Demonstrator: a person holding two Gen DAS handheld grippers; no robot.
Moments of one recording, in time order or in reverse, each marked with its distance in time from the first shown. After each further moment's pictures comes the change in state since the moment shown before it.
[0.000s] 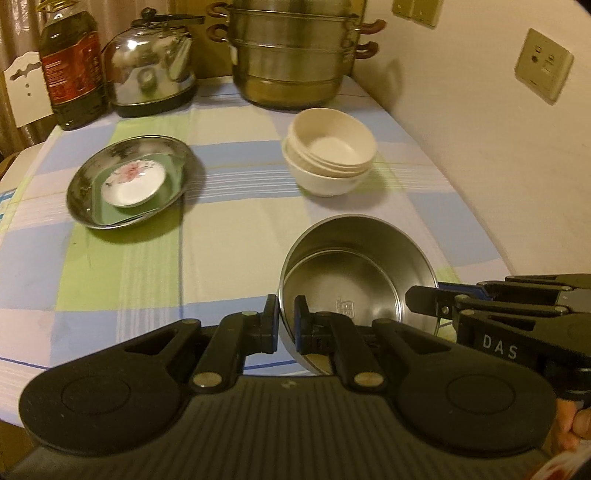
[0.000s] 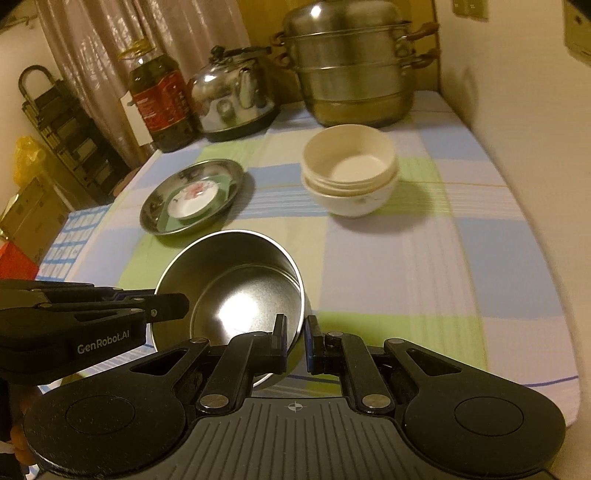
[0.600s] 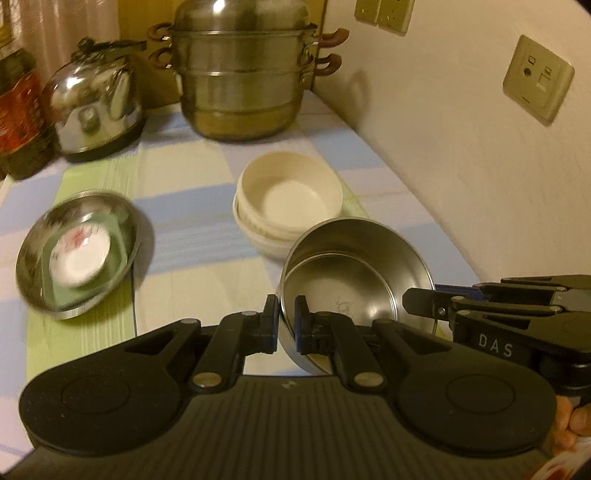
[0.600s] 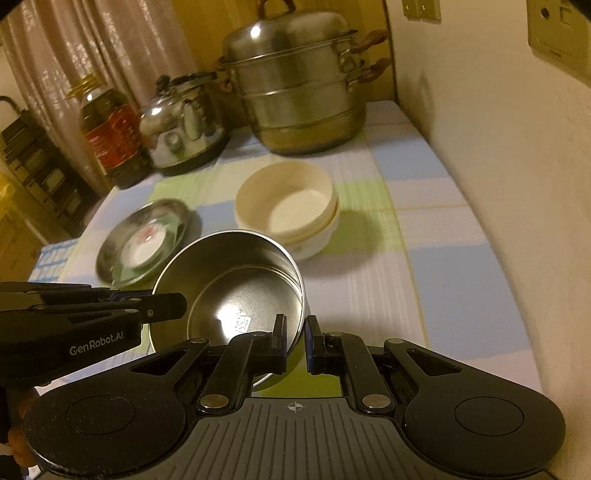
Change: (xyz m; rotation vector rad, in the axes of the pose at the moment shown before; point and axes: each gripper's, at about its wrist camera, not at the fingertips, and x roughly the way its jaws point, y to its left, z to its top) left arm 0.047 -0.015 0.077 0.097 -0.027 -0.089; right arm 0.014 -0.048 0.054 0.082 -0.040 -0.077
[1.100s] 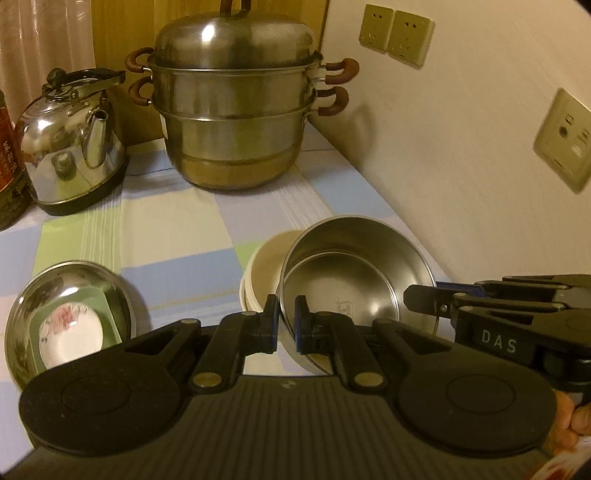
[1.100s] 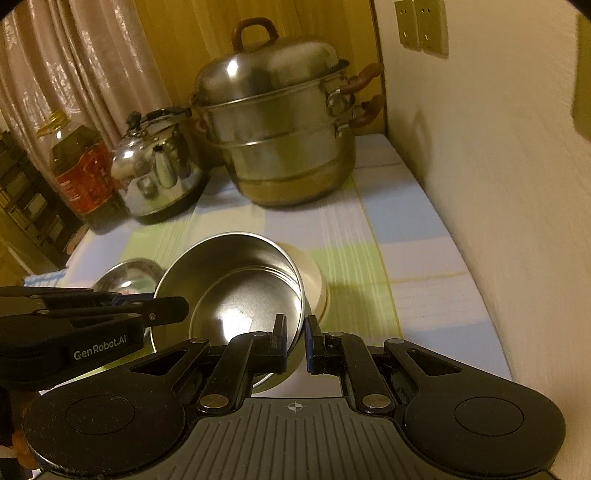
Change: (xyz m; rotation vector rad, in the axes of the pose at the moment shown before) left arm 0.037 0.026 0.081 0.021 -0.031 -0.046; right arm 0.035 -0.003 0.082 0.024 -0.051 -0.049
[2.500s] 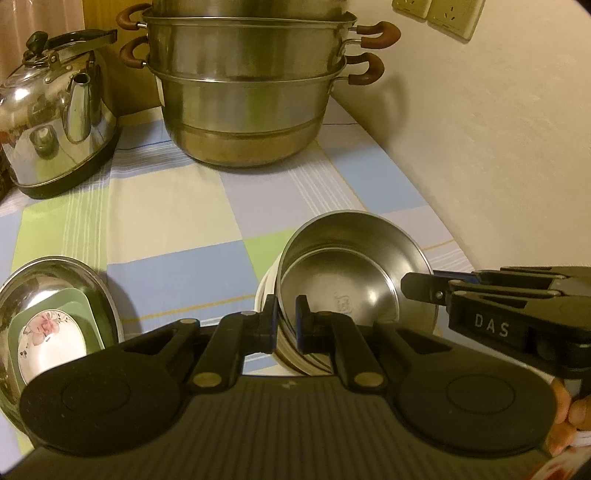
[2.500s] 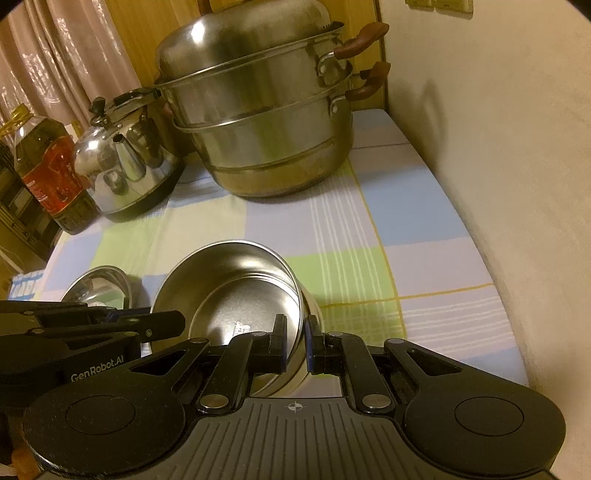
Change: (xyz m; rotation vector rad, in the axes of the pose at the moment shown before) left arm 0.069 0.025 0.017 -0.032 0.100 0.004; right arm 0.076 -0.017 0.033 0.028 0.085 -0.018
